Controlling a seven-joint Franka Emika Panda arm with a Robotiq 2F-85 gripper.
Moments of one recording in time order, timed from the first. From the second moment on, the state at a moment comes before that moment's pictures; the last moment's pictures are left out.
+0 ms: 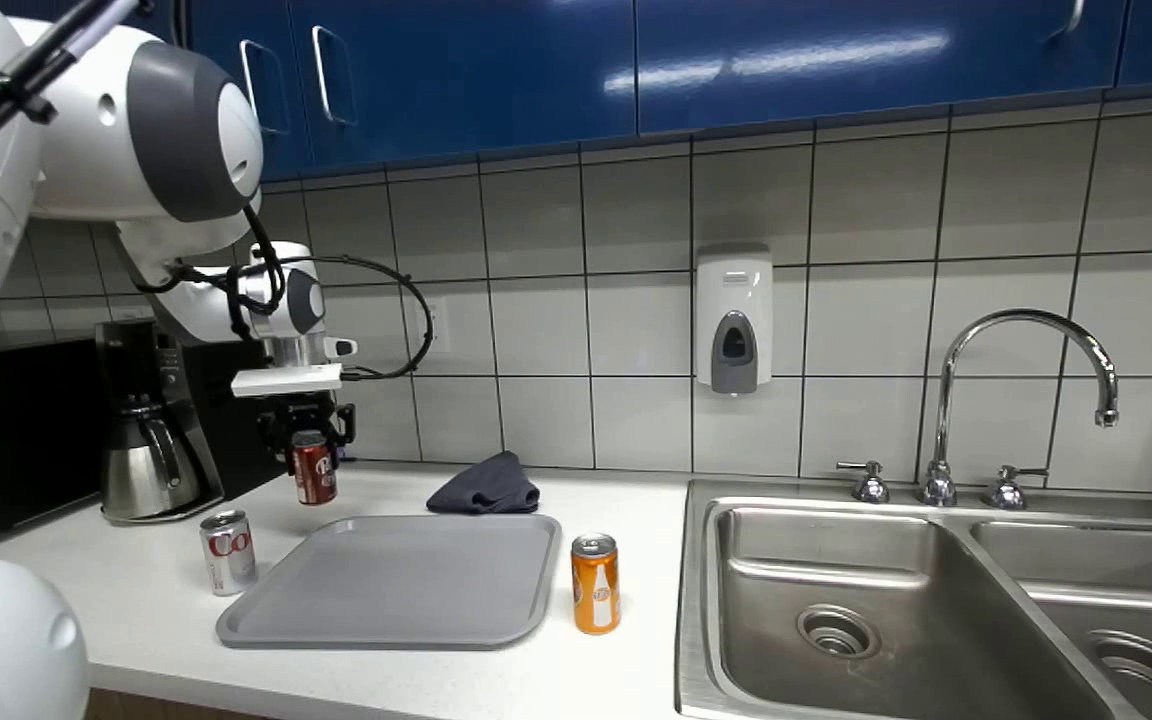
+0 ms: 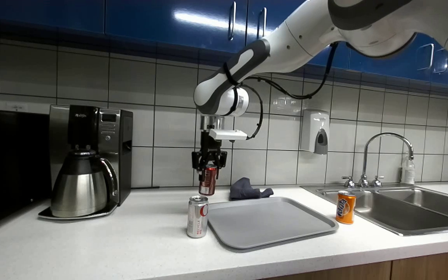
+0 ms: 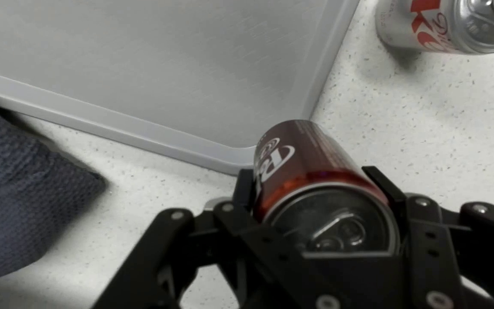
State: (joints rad) arm 0.30 0.62 0.16 -1.50 -0.11 2.14 -0.03
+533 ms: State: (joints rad) arm 0.37 0.71 0.17 -1.36 -0.13 2.06 -0.08
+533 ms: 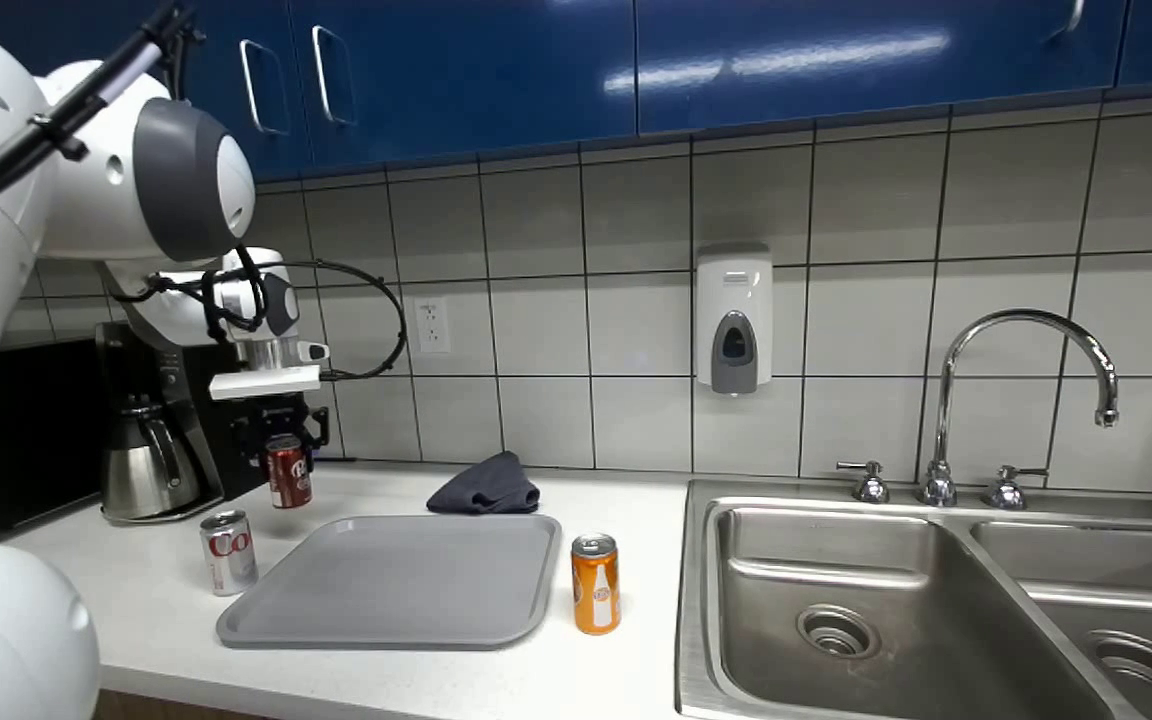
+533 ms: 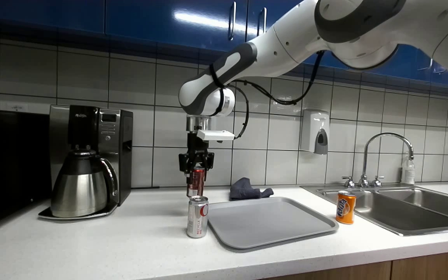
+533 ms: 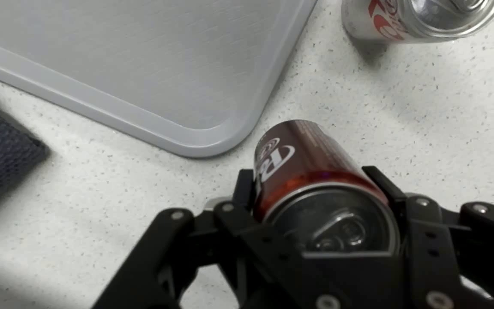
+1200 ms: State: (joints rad) arm 0.38 0.83 0.20 -1.28 -0.12 2.03 -0.17
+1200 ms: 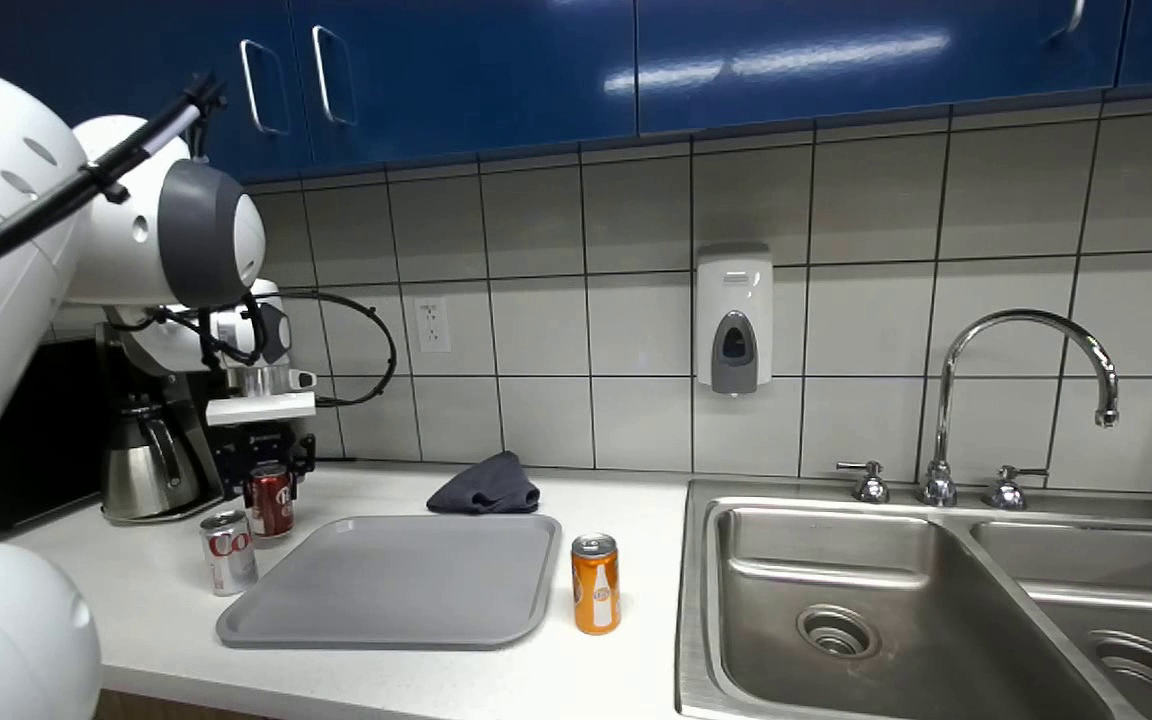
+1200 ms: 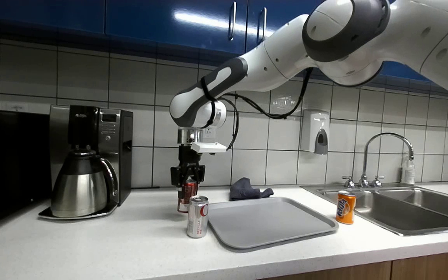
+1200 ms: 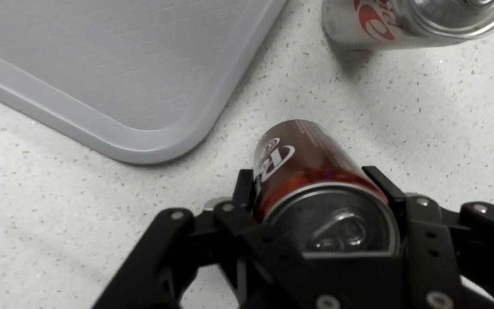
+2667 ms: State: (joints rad) arm 0.39 0.88 0.20 -1.23 -0.16 2.03 -0.22
